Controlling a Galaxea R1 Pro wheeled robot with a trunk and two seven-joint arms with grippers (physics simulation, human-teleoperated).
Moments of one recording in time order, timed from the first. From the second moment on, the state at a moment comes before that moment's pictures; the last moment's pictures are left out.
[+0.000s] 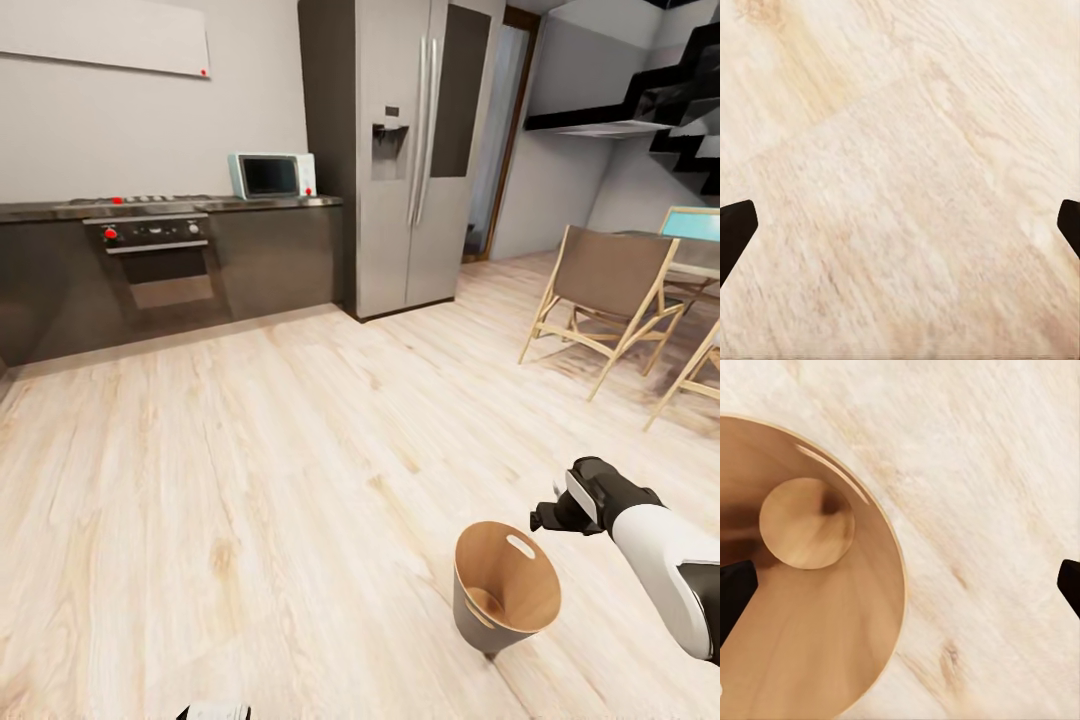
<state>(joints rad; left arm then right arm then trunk) -0.02 0.02 -0.01 -0.79 -0.02 -0.14 -0.01 -1.06 -0.29 0.04 -0.23 0.03 0.89 0.12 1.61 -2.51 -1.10</state>
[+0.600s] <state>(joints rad) -0.02 0.02 -0.01 -0.79 -0.02 -0.14 -0.01 -1.06 -0.29 0.04 -0.23 0.03 0.89 0.12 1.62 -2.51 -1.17</state>
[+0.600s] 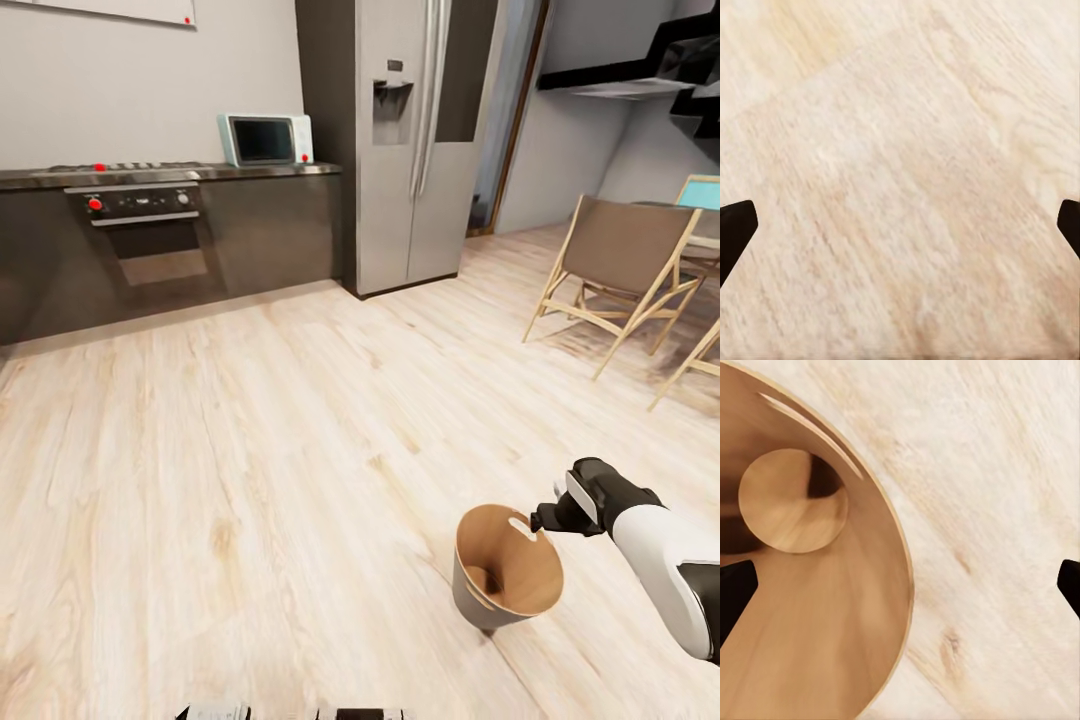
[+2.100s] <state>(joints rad) -0.02 0.02 -0.01 -0.79 -0.02 -0.14 -0.01 -1.06 -0.29 0.04 -0.23 0.03 0.89 0.12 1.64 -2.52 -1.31</state>
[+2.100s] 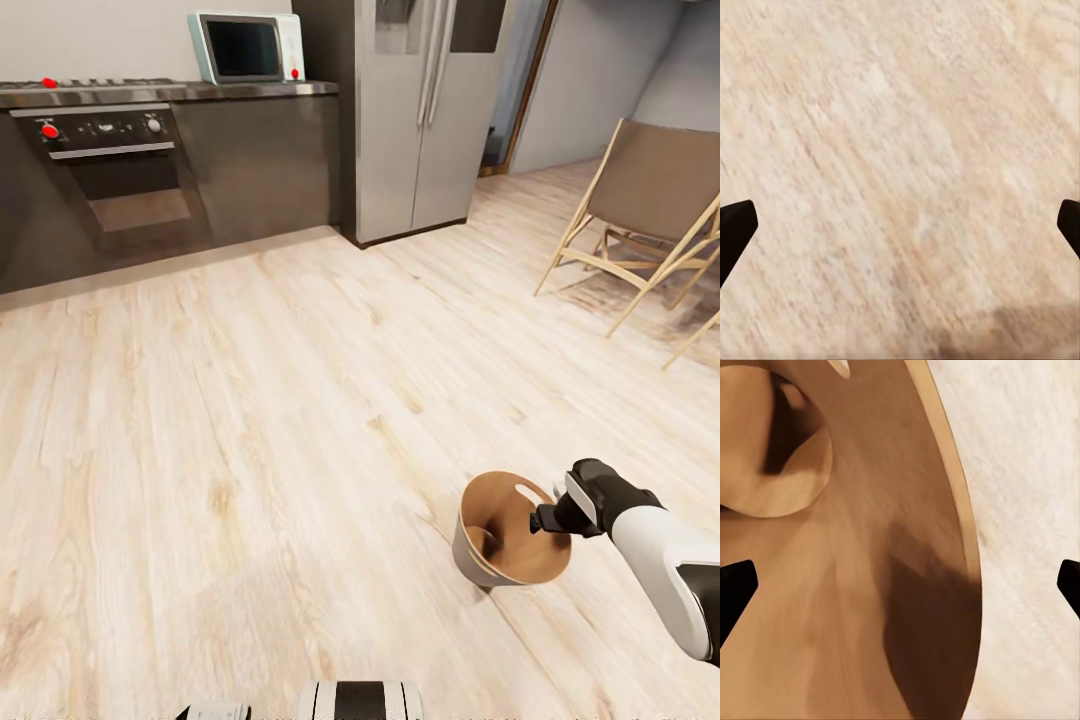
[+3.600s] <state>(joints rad) -0.02 0.02 -0.01 -0.79 -0.01 -0.14 -0.01 -1.05 -0.29 0.04 -0.23 0.03 0.89 0.12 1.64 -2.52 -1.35</state>
